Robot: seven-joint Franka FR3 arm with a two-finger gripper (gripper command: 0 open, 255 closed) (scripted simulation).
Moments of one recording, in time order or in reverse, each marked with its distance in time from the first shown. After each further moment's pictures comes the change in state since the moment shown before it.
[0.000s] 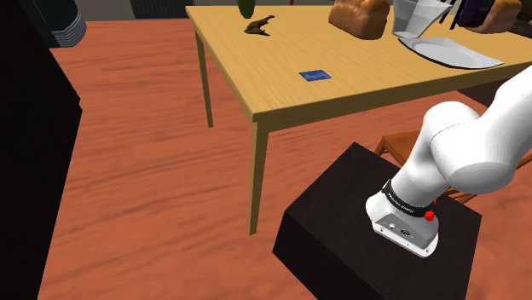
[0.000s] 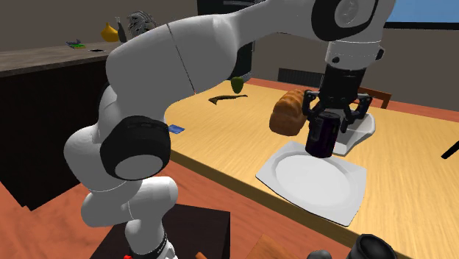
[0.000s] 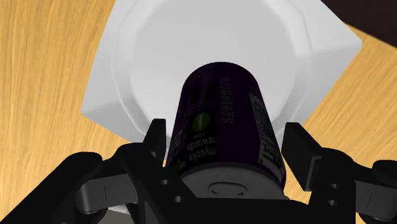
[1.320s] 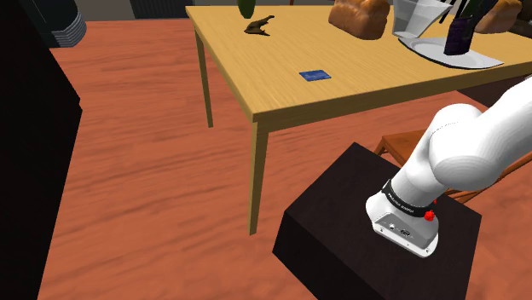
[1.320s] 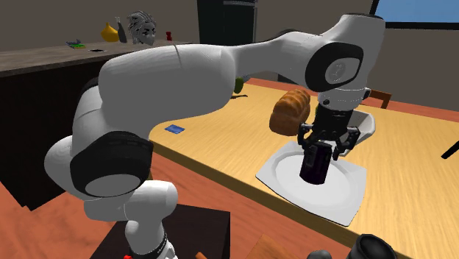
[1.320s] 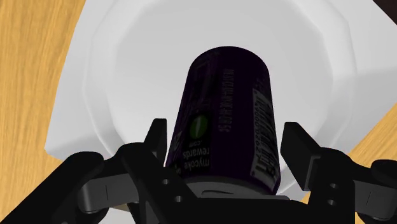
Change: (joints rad) arm -0.250 -0.072 0.201 -0.342 -0.048 0.239 0.040
